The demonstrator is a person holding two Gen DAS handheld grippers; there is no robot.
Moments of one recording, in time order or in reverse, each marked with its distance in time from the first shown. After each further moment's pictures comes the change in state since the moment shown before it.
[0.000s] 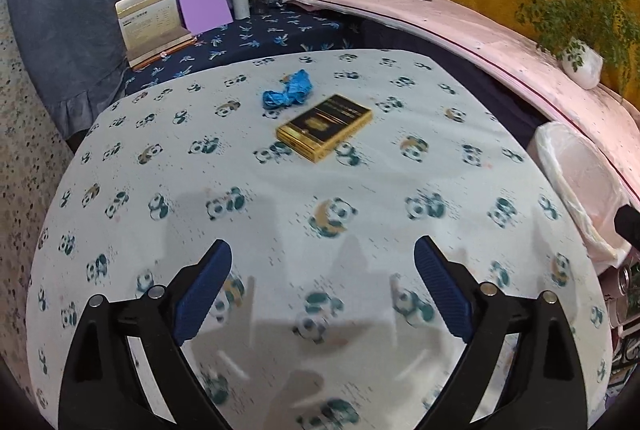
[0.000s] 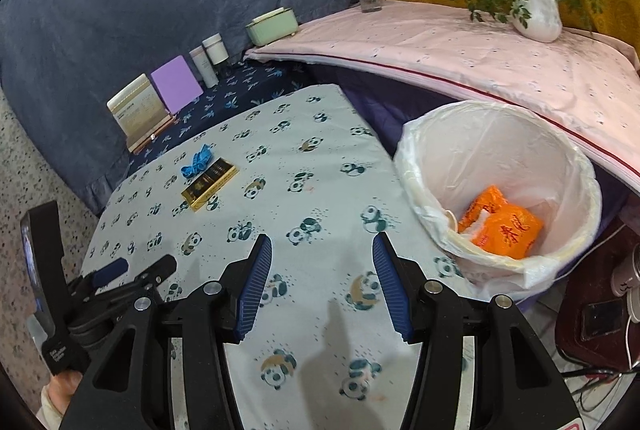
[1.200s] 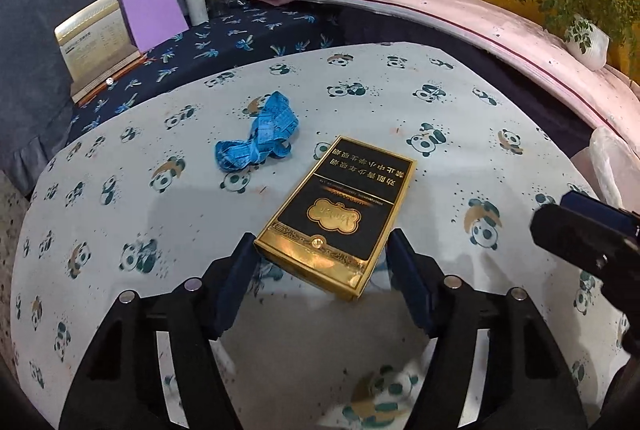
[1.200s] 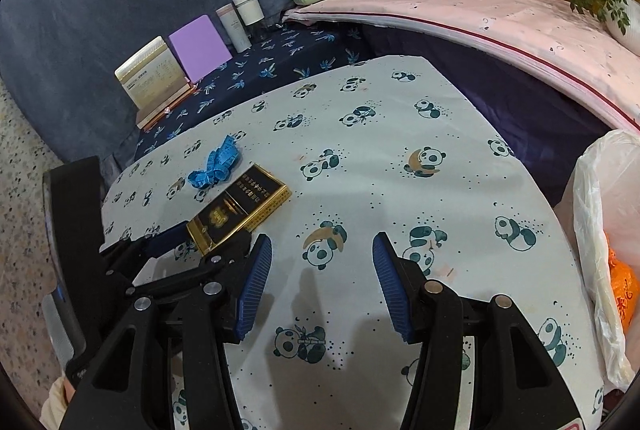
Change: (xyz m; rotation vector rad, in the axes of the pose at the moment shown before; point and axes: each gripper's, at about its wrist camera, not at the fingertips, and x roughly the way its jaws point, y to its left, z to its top) left arm 0.106 0.009 0.063 0.126 0.008 -0.071; right arm 0.152 0.077 0.051 -0.066 0.105 0.105
